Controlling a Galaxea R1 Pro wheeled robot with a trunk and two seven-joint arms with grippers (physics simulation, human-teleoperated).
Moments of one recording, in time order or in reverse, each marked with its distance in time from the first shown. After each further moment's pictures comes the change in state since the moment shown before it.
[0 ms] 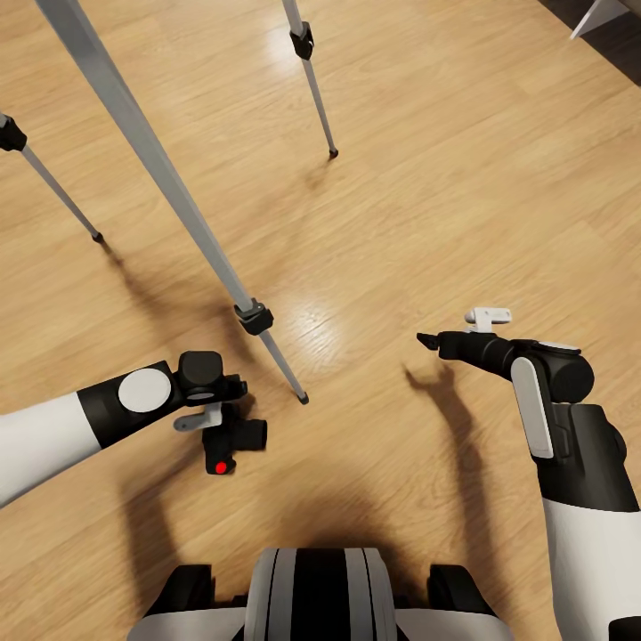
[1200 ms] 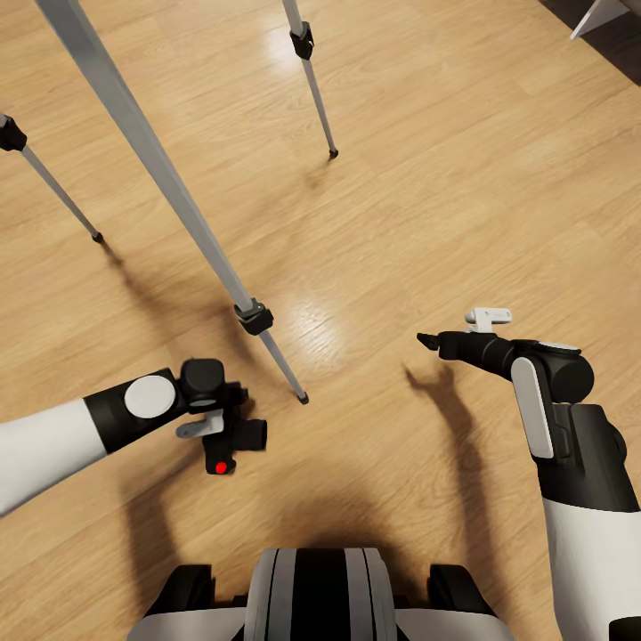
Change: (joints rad) left arm 0.026 -0.014 -0.006 0.050 -0.005 0.000 0.044; right arm 0.000 -0.001 0.000 0.000 0.000 0.000 0.000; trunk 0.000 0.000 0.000
